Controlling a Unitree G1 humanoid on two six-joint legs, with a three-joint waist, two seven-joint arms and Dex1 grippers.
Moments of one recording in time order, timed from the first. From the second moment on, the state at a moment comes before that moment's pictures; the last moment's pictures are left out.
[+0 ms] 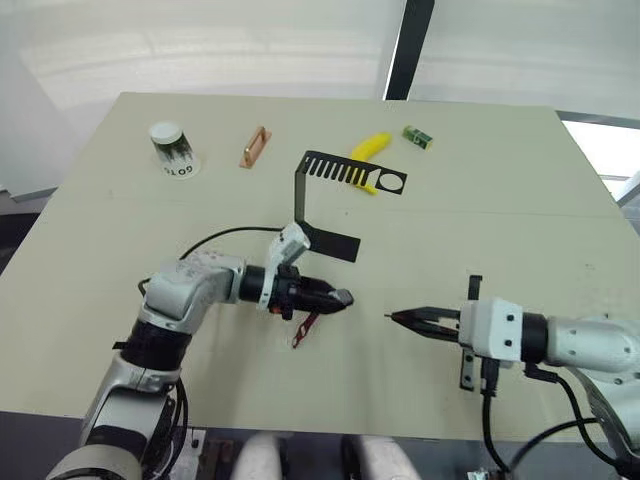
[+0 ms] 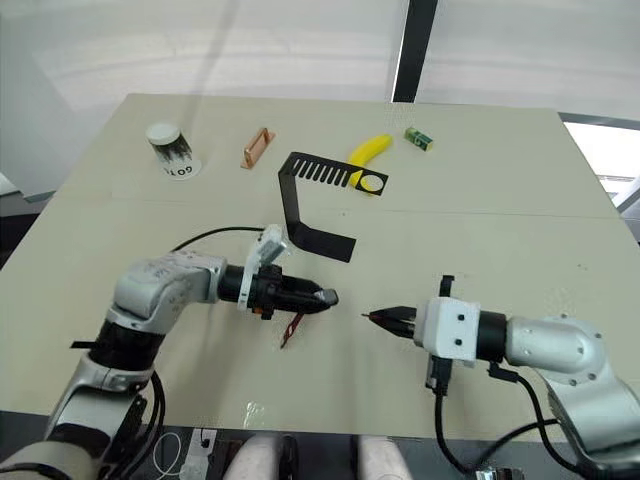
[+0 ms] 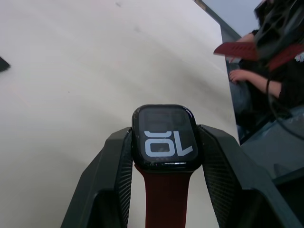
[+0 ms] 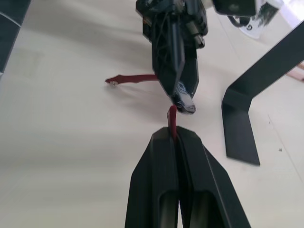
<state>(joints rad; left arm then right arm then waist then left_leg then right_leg) -0.69 0.45 -0.12 -0.03 -0.54 1.17 -1.00 -0.09 -0.83 -0.02 -0.60 0.24 0.15 1.00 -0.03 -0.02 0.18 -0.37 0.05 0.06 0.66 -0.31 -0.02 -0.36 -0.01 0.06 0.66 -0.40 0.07</state>
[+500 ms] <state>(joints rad) -0.70 0.43 -0.08 -0.02 -0.62 1.30 -0.93 -0.26 -0.78 0.11 -0.46 0.12 0.08 0.98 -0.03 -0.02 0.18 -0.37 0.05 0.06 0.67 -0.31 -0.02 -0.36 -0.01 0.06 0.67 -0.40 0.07</state>
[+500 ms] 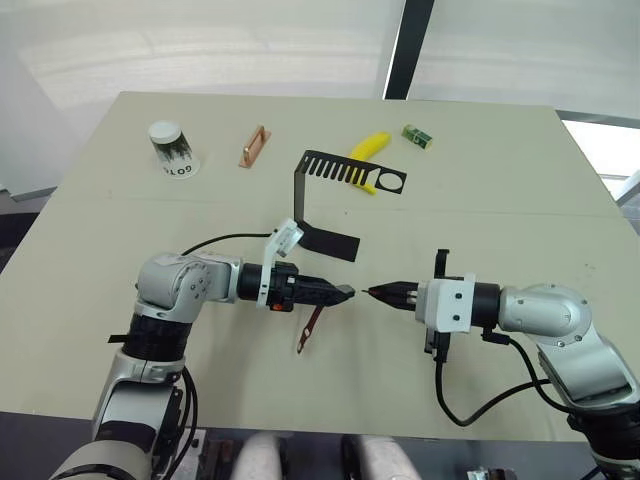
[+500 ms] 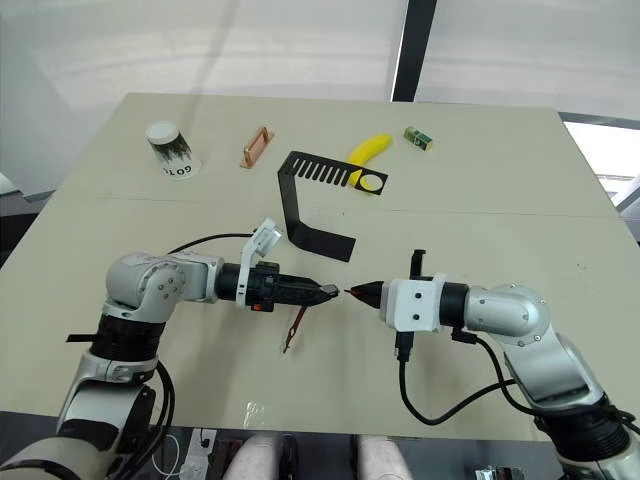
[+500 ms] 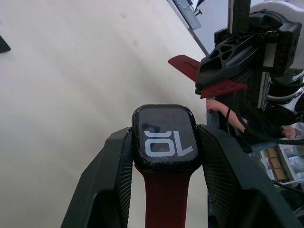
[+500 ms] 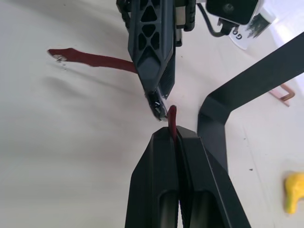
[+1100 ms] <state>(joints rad) -0.70 0.50 -0.05 0.02 -0.70 1.31 -1.03 -0.22 -0.76 0.12 -0.43 0.03 -0.04 0.95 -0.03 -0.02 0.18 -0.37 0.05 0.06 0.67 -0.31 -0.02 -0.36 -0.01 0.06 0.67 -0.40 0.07</state>
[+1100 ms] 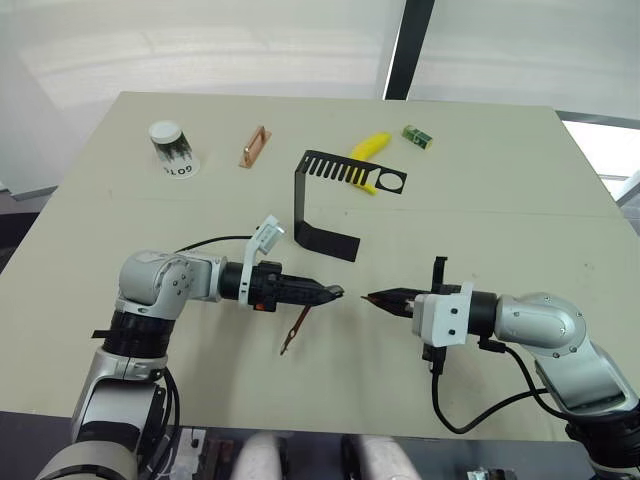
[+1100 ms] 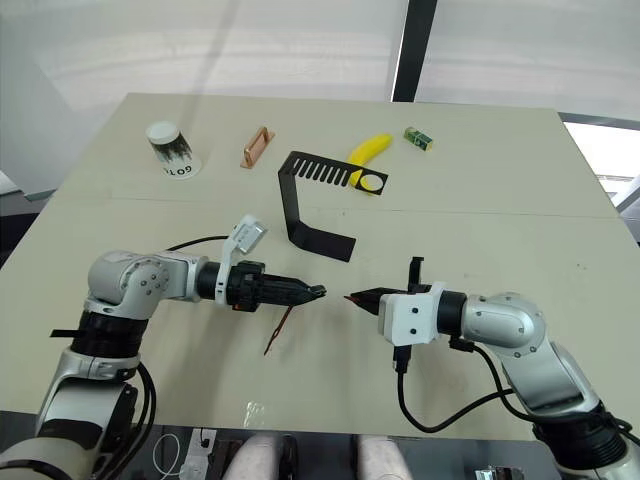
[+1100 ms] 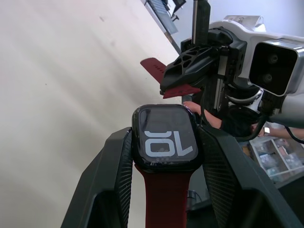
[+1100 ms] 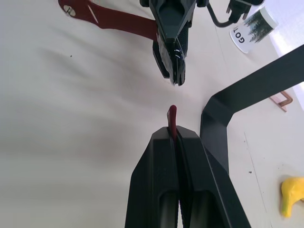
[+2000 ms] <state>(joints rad) -0.72 0.51 -0.15 0.16 -0.68 1.18 -1.15 -0.23 -0.71 0.15 -0.50 0.00 0.00 0.94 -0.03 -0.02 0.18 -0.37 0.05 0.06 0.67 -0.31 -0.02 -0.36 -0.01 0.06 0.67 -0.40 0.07</state>
